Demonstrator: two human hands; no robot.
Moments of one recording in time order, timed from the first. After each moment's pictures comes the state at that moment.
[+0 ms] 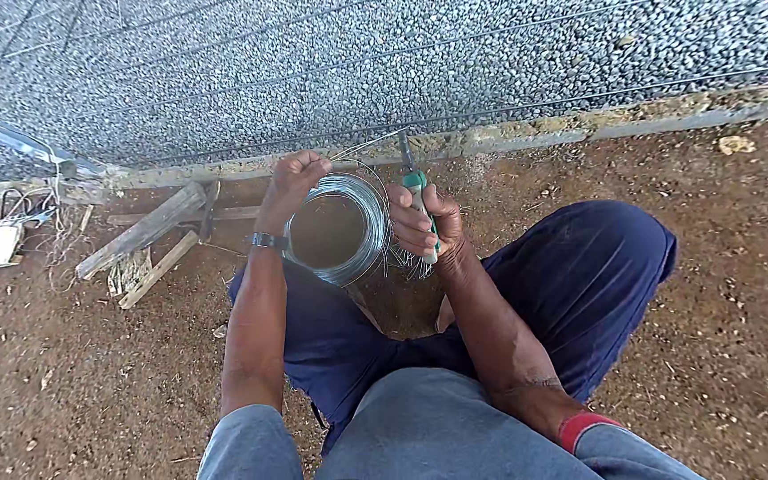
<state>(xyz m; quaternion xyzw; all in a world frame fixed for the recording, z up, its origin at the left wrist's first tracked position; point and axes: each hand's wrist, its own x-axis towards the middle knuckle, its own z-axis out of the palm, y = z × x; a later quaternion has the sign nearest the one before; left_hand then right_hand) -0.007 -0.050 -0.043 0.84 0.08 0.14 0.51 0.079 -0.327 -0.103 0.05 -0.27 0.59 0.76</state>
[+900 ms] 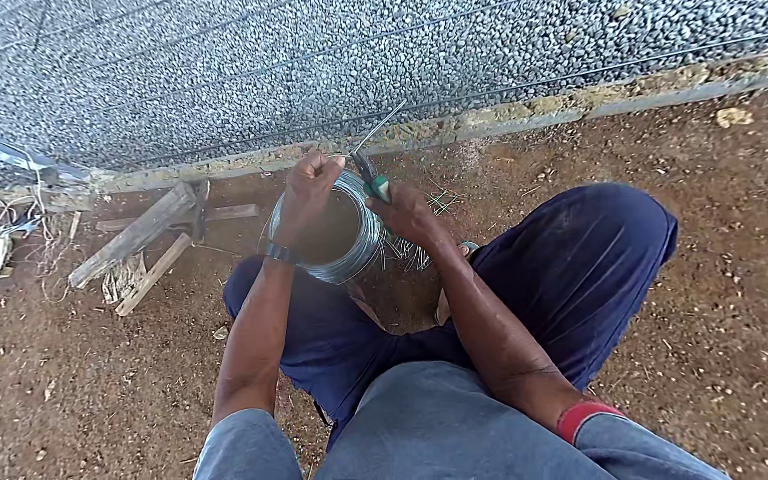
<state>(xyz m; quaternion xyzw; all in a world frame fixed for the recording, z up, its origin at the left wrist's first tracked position) 0.007 -0.094 -0.061 0.87 0.16 0.15 0.45 0.087 -0.303 -0.104 -0.80 -0.31 0.22 0.47</state>
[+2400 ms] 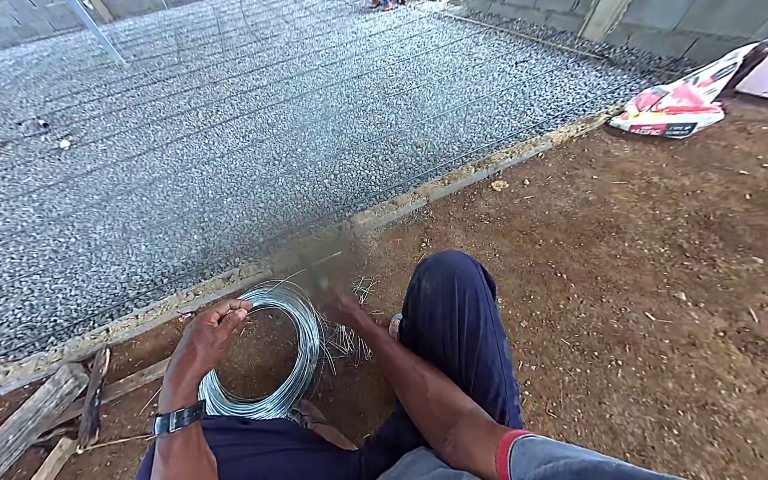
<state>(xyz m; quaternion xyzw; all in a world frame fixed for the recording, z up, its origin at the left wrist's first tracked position) -0.007 -0.056 -0.050 0.92 0.11 0.00 0.37 0.124 -0.311 -0.162 -0.74 -0.14 0.25 0.61</state>
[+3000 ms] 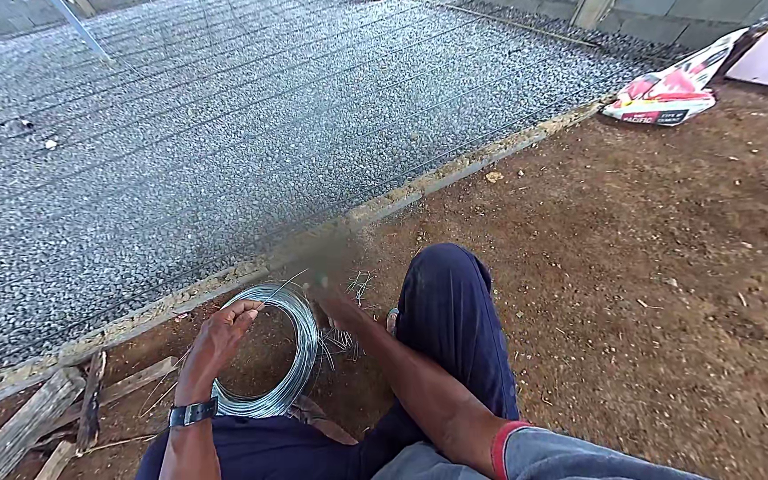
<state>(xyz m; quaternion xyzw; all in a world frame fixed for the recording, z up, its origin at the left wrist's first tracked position) 0.002 -0.077 -0.062 0.94 0.11 -0.05 0.32 0.110 -0.308 -0.160 -0.57 0.03 0.39 0.72</state>
